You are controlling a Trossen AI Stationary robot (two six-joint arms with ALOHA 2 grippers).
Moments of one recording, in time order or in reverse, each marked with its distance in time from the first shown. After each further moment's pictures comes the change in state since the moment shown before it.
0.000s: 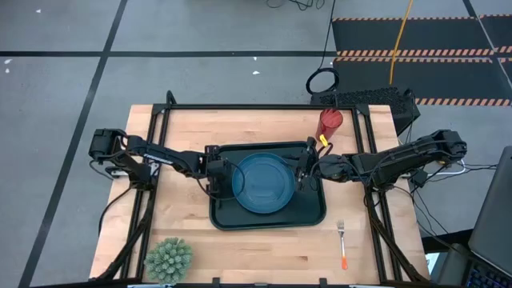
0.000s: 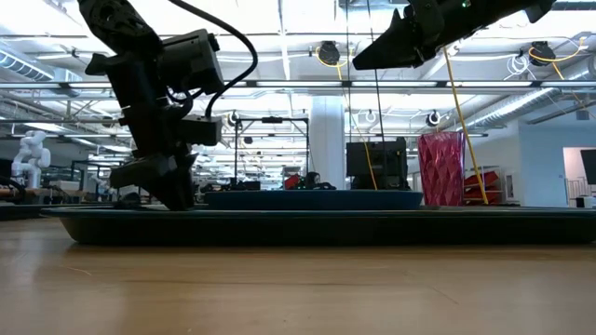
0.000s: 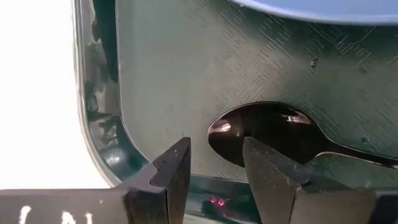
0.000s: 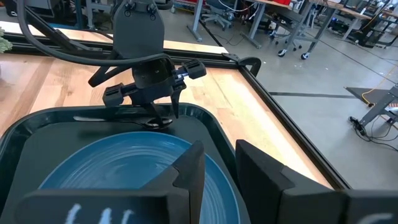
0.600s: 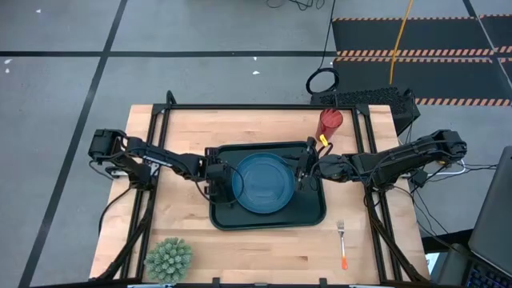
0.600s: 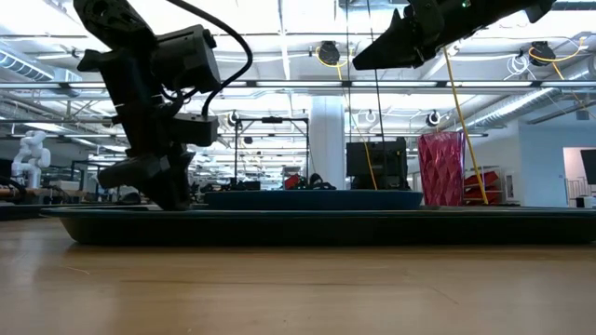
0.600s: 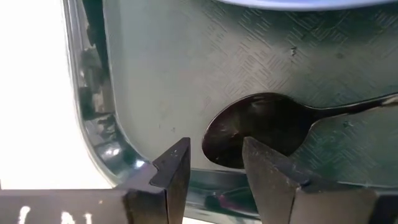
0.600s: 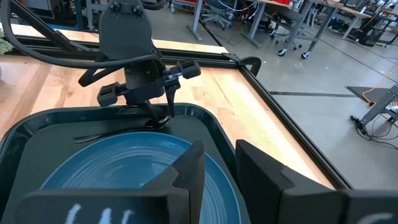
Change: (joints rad) left arm -0.037 0.000 0.000 -0.026 -0.027 0.019; right arm 0.000 0.000 0.000 0.000 0.000 0.007
